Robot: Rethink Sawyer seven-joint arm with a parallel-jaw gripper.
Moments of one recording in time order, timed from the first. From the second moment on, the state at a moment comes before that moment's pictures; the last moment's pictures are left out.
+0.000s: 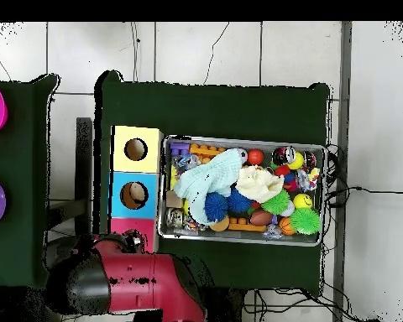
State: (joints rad) arm 0.12 -1.07 -0.06 2.02 0.09 0.57 1.68
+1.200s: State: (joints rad) arm 0.08 -0.69 -0.22 1.72 0.11 0.56 1.93
